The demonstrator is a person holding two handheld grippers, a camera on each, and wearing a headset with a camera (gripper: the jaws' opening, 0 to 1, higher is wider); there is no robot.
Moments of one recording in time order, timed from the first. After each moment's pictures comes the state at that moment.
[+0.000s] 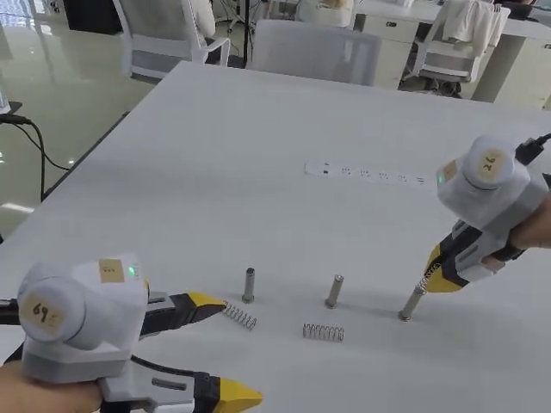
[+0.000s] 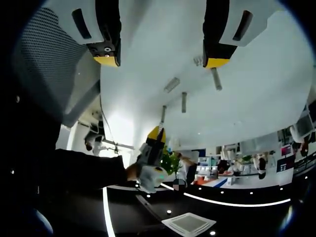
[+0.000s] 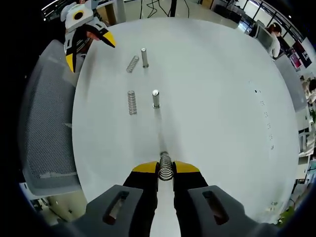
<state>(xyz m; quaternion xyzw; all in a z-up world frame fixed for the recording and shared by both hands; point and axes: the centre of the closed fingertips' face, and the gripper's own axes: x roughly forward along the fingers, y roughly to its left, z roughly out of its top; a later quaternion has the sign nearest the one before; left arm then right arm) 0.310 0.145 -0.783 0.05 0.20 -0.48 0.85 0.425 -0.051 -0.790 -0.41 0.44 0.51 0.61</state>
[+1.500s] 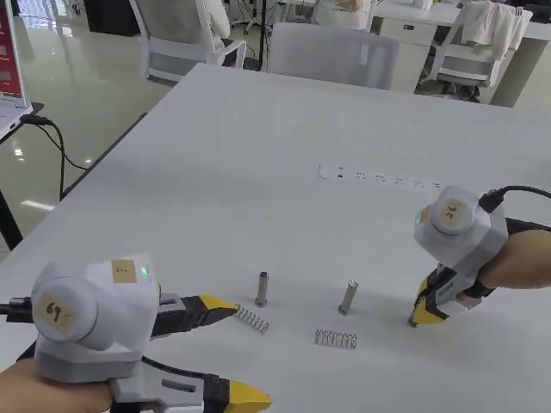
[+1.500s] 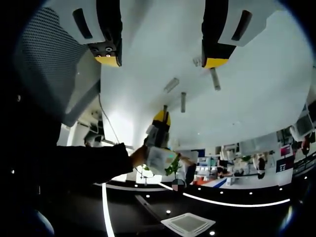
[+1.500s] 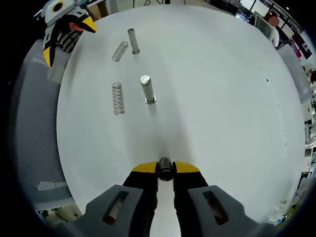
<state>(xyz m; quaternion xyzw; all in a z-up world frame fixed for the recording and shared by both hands) 0.308 0.147 -0.782 0.05 0.21 -0.48 0.85 0.436 -0.041 -0.850 -0.40 0.47 0.50 0.61</state>
